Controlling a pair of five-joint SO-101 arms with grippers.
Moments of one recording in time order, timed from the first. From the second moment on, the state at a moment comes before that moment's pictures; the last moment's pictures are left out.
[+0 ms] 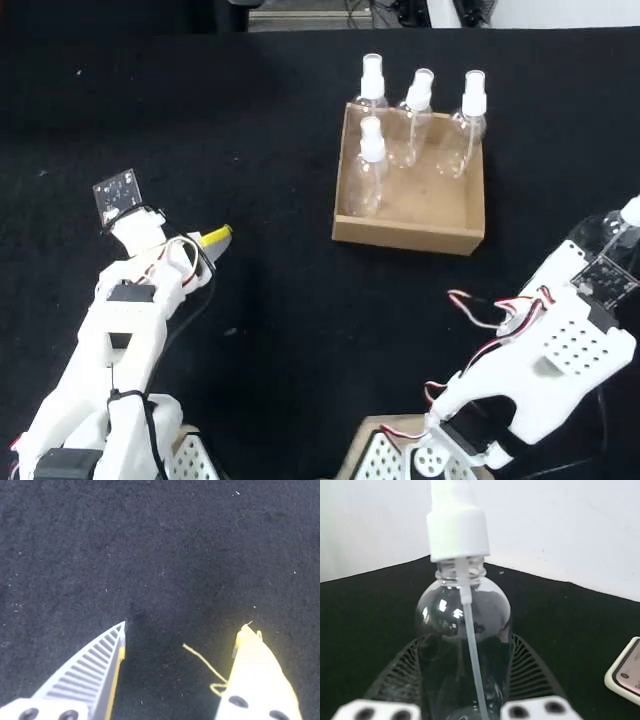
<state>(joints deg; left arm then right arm) -4.6 -35.3 71.2 20.7 21.6 46.3 37.0 54.6 -80.7 0.5</state>
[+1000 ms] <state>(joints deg) -4.6 -35.3 71.2 20.7 21.6 46.3 37.0 54.6 -80.8 0.5</state>
